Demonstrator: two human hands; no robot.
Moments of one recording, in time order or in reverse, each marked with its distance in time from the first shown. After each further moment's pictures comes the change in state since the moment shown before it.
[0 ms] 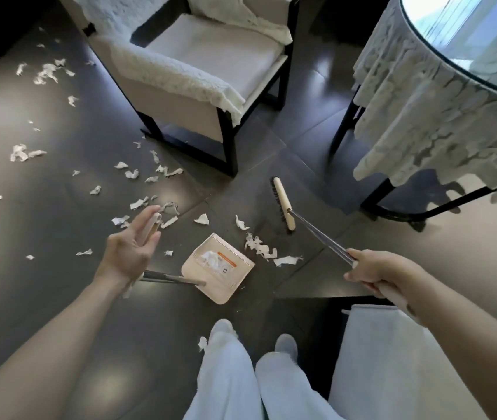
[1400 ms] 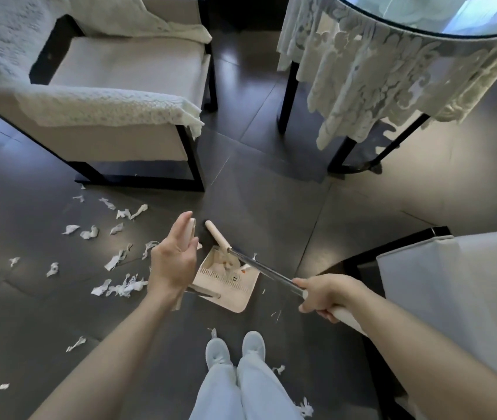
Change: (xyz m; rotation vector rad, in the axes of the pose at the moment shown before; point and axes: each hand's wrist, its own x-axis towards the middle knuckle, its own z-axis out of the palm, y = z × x) left_hand 0.127 -0.060 -0.014 0.024 -0.324 0.135; right_hand -0.026 -0.238 0.092 0.417 -0.265 0.066
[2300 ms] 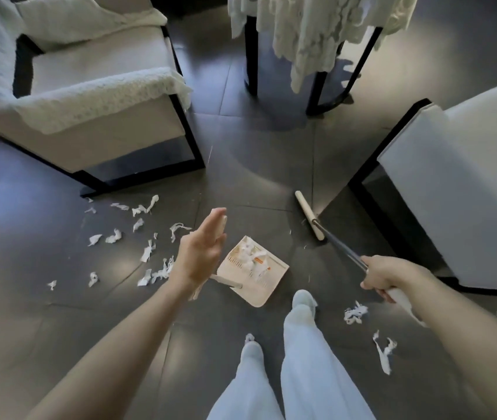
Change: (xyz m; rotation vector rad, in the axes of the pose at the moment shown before) left_hand -0.089 -0.126 -0.134 -0.102 -0.487 0.273; right_hand -0.061 -0.042 0.254 0.235 0.234 0.311
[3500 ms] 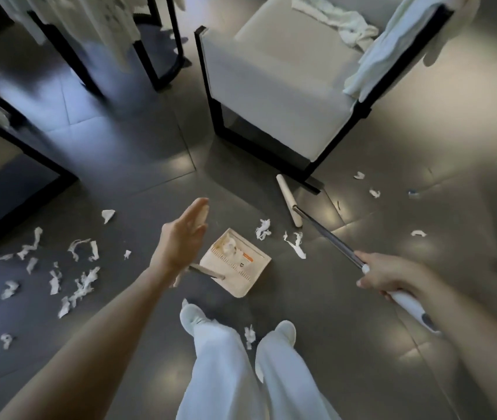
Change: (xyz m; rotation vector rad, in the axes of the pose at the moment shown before) left_hand -0.235 0.081 0.202 0.298 -0.412 0.341; right_hand -0.164 0.292 0.325 0.618 -0.023 0.172
